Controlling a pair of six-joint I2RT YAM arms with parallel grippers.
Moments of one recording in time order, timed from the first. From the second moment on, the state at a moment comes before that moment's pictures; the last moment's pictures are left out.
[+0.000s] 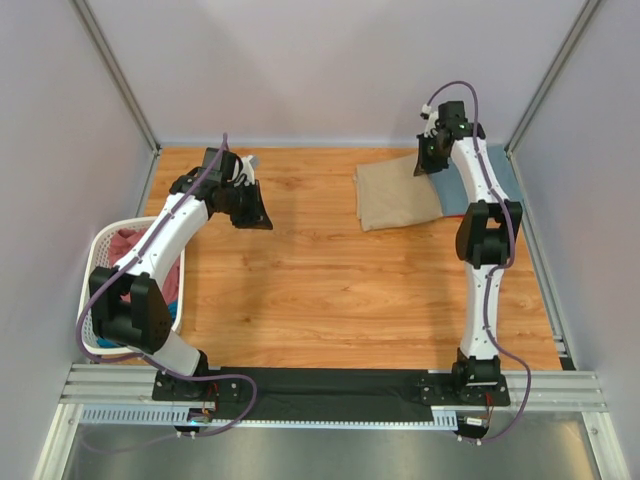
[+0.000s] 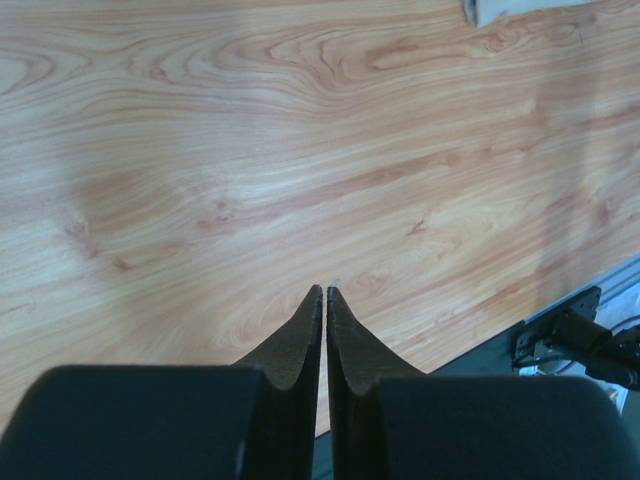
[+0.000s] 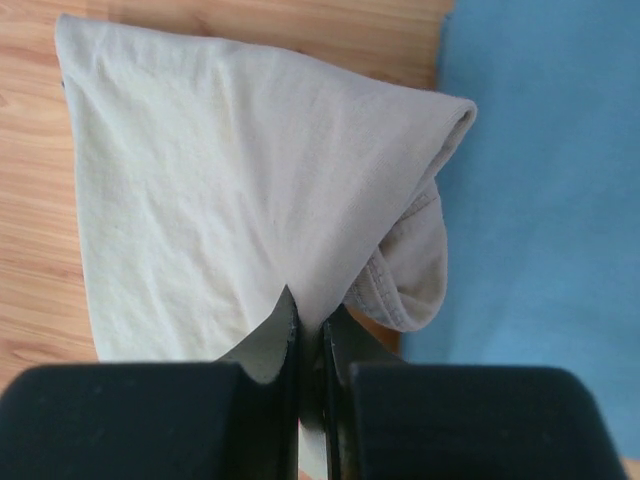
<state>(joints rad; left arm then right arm) -0.24 1.55 1.36 -0.78 0.41 -0.34 0.03 2.41 2.37 -0.93 -0.23 0.01</state>
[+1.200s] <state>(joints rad) -0.24 1.56 1.34 -0.79 0.40 -0.33 -0.29 2.53 2.37 -0.51 -0.08 -0.03</state>
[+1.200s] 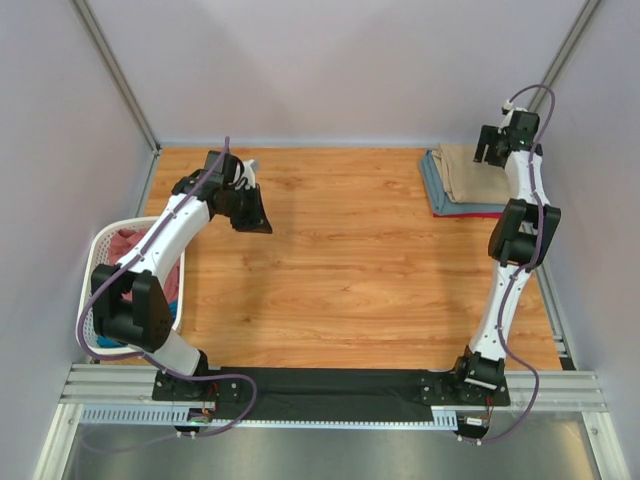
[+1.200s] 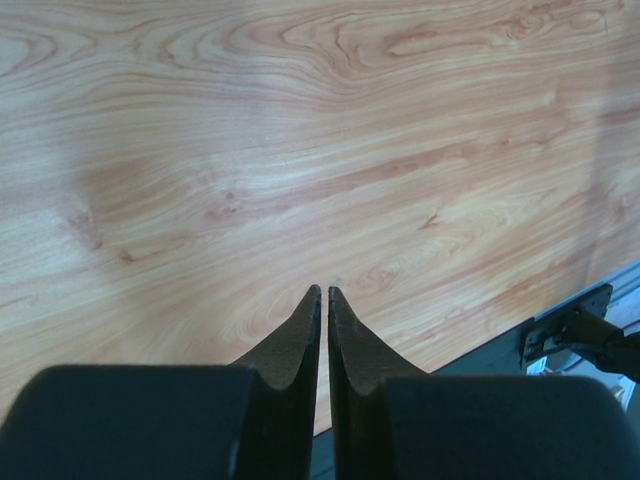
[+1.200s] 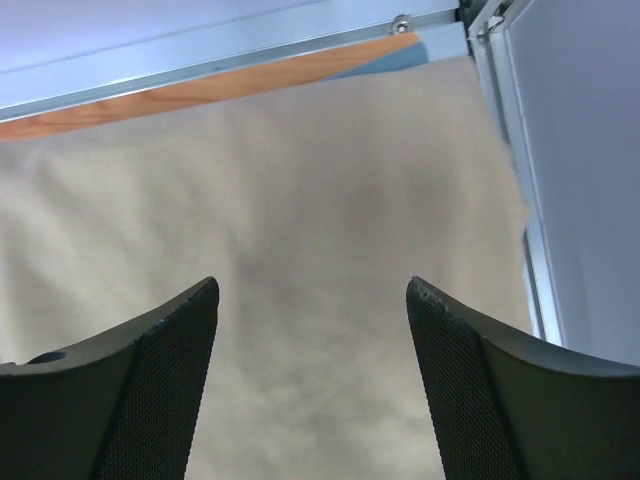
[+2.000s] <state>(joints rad) -0.25 1.56 1.33 -0.77 0.45 -0.34 -0.16 2.25 1.93 -0.49 -0.19 0.00</state>
